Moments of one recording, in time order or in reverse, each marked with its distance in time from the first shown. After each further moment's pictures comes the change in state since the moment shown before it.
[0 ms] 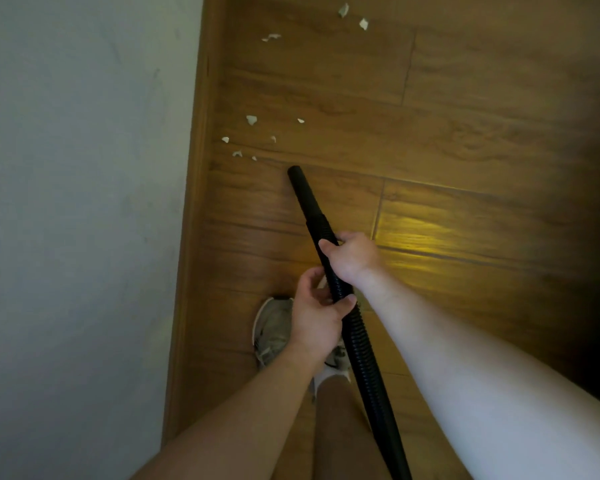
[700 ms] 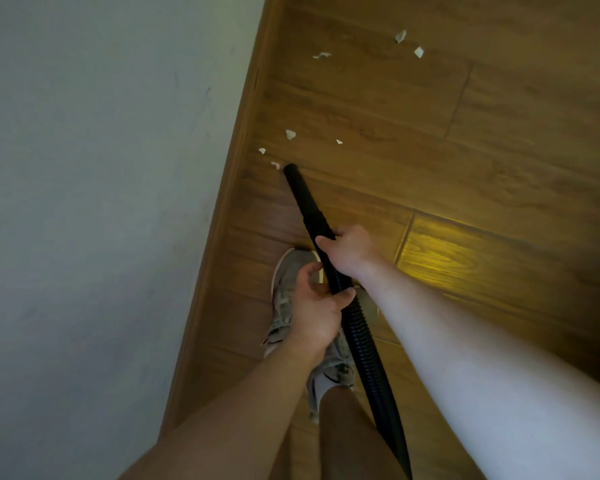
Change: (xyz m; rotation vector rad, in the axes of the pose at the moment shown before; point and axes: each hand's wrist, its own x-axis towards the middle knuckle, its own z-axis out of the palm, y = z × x) left_hand 0.025 0.052 -0.003 -0.066 0.156 -0.017; right_hand 0.043 -0.062 0.002 -0.165 -0.155 -0.100
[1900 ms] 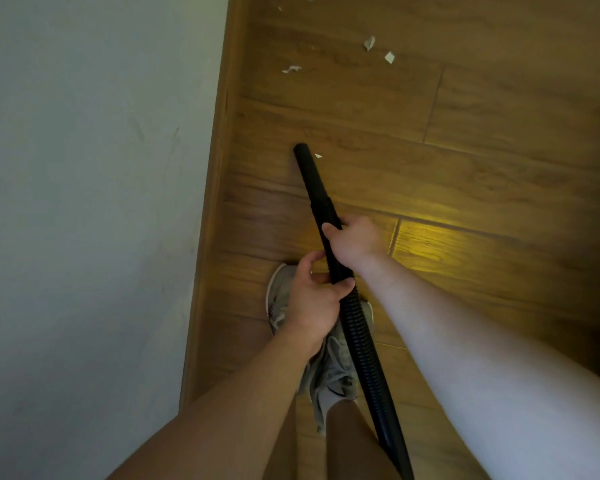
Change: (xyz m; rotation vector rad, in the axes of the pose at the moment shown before) left_hand 0.027 0.046 0.021 0.138 -0.079 0.000; right_hand 0.022 -0.015 -0.040 0.134 0.139 0.084
